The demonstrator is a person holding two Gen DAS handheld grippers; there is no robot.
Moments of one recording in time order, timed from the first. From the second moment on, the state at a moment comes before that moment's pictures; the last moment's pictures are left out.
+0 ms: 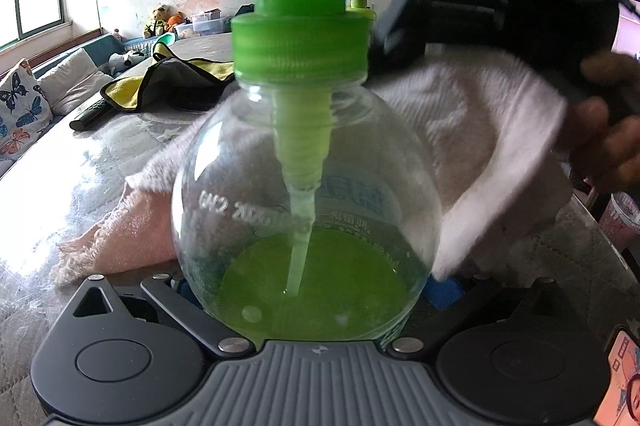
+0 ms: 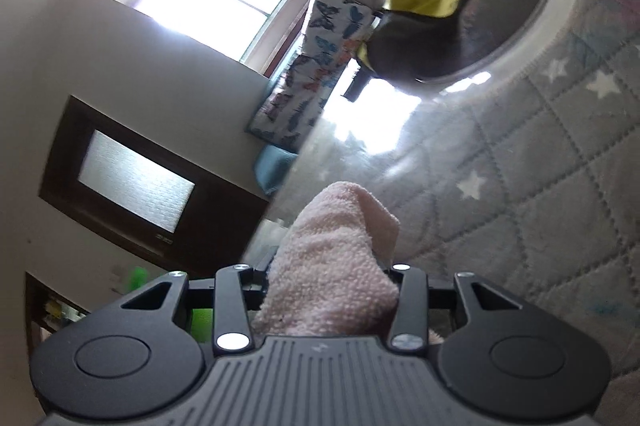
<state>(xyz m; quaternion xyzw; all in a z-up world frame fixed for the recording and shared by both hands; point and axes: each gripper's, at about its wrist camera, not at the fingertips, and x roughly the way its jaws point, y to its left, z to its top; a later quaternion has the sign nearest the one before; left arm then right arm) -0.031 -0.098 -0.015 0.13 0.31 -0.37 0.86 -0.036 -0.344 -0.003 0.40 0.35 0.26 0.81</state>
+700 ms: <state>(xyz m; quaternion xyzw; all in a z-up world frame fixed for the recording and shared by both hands) -0.031 -0.098 -0.015 0.13 0.31 -0.37 0.86 -0.068 -0.351 0.018 0.37 0.33 0.27 0.83</state>
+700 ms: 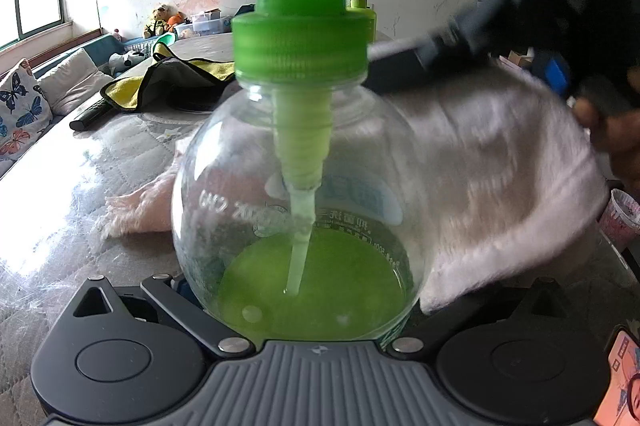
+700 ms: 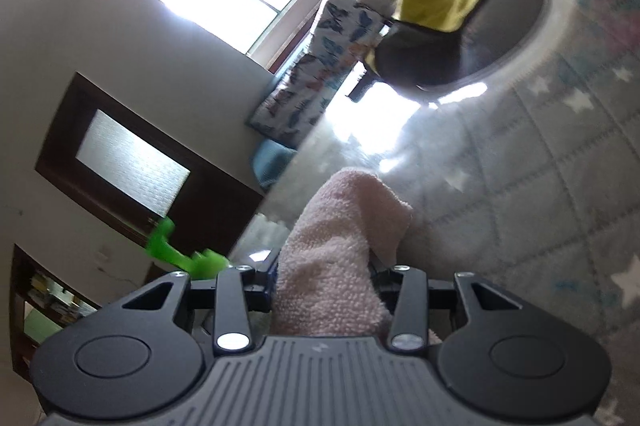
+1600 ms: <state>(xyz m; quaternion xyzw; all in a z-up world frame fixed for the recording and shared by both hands) -0.028 -0.097 -0.015 0.13 0.31 -0.37 0.87 -0.067 -0.355 0.009 0.39 0.33 0.27 0.82</state>
